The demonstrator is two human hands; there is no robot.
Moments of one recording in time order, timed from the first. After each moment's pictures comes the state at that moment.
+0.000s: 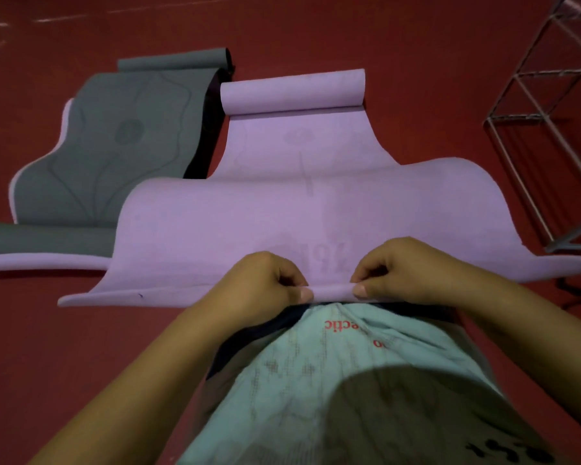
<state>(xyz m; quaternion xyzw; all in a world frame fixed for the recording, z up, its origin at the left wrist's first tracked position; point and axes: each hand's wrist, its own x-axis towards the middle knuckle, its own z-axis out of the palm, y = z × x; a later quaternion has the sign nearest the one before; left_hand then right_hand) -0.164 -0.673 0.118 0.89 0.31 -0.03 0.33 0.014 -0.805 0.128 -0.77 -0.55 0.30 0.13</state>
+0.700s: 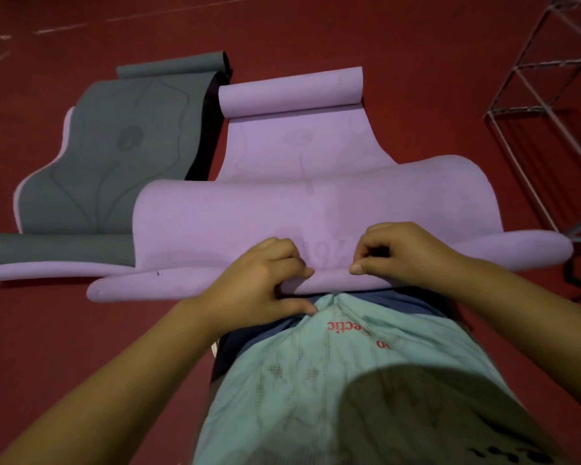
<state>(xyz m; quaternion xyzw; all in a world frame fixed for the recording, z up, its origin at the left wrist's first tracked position) -0.166 -0.649 0.096 0.98 0.03 0.07 0.19 0.035 -0.795 0.100 -0.73 -0.61 0.21 0.24</state>
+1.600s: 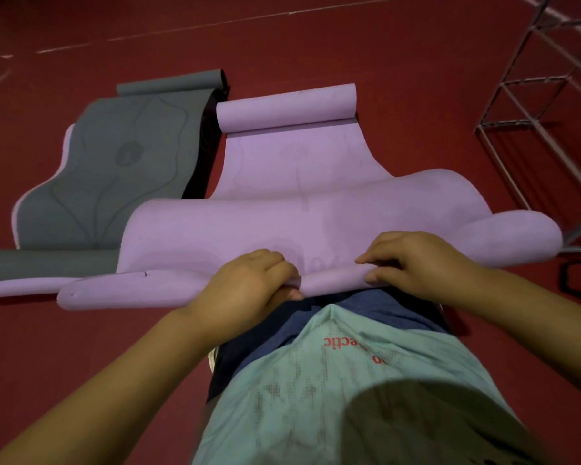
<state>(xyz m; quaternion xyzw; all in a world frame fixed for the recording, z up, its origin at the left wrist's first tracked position) -0.167 -0.641 0.102 0.99 0.04 0.13 0.07 0.049 -0.810 0.107 -0.76 -0.61 0.13 0.19</state>
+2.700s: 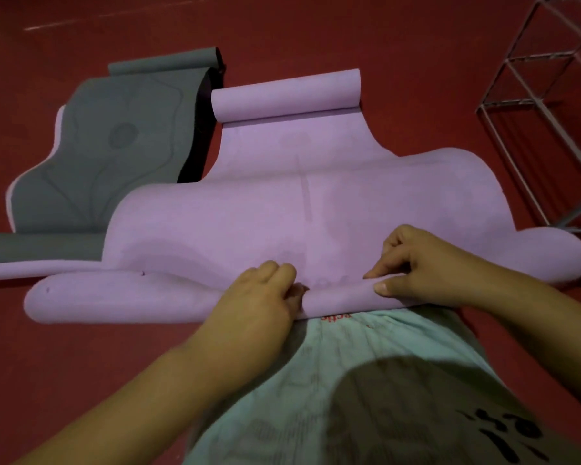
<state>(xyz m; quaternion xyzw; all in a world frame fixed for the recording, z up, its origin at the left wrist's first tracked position) -0.191 -0.703 0.114 0.99 0.06 0.09 -0.01 0.025 -0.834 0.125 -0.78 -0.49 0.33 0.18</state>
